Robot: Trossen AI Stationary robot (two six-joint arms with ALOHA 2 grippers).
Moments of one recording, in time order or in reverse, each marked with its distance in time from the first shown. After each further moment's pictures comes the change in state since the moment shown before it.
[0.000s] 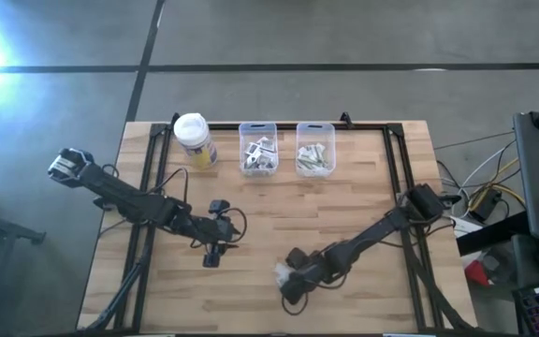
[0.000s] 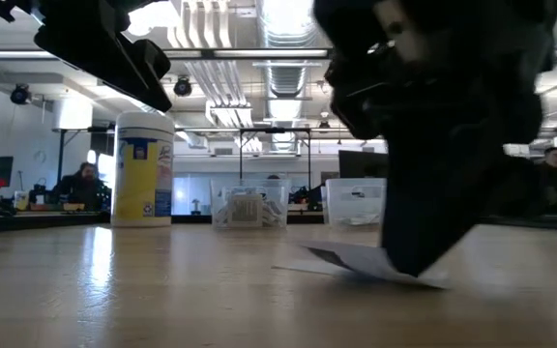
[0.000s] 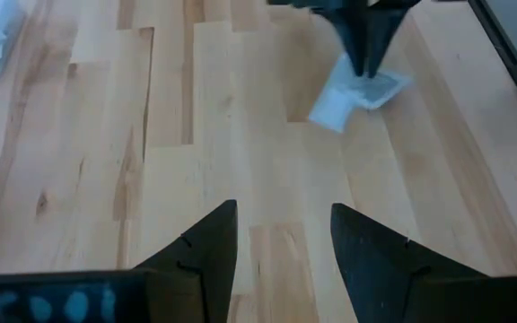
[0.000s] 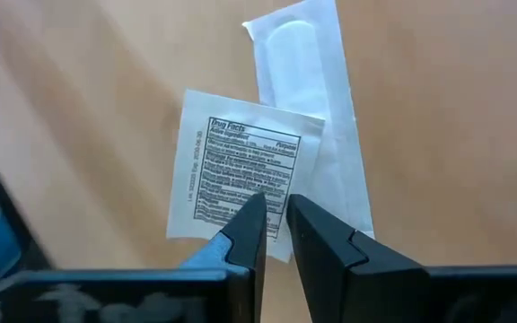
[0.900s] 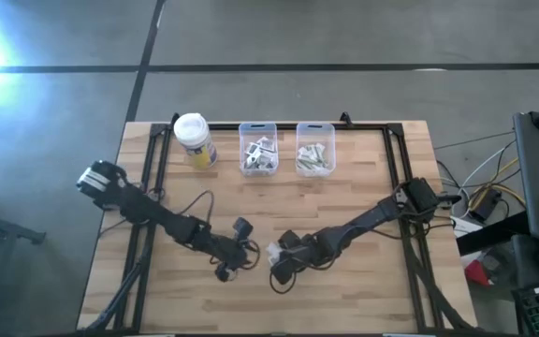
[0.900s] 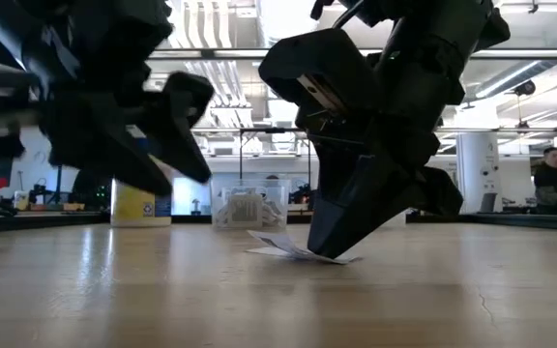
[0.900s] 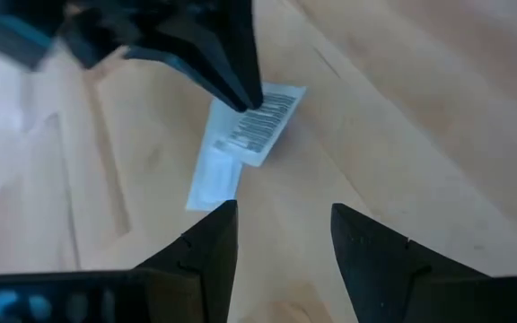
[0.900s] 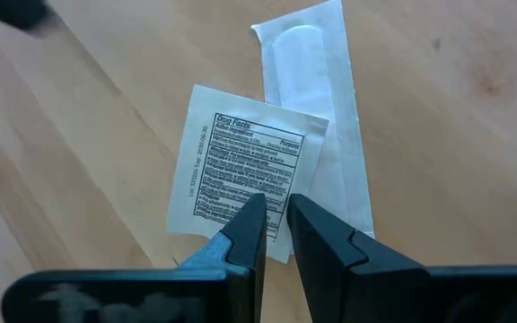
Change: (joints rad) left arm -0.039 0.340 -0.076 0.473 0.014 0.466; right arm -0.128 0.004 -0.004 0.017 0.047 -0.092
